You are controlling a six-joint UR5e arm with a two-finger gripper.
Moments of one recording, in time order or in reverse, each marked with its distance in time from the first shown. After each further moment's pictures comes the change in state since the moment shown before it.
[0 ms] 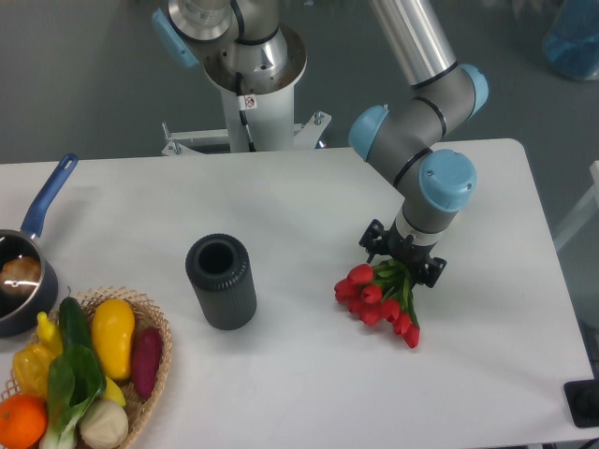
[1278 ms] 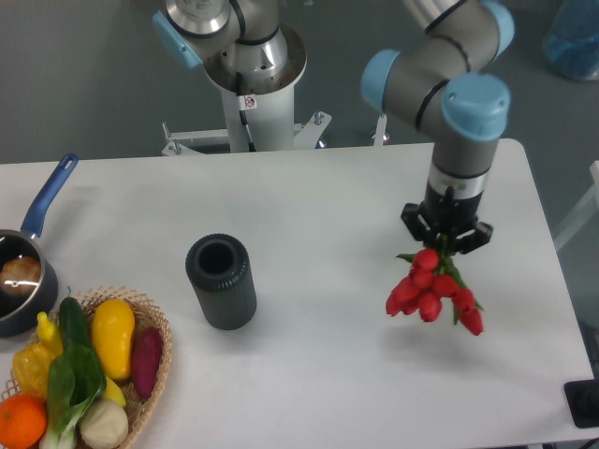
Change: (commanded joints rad) arm 0.044 0.157 0.297 -0.314 0.009 -0.138
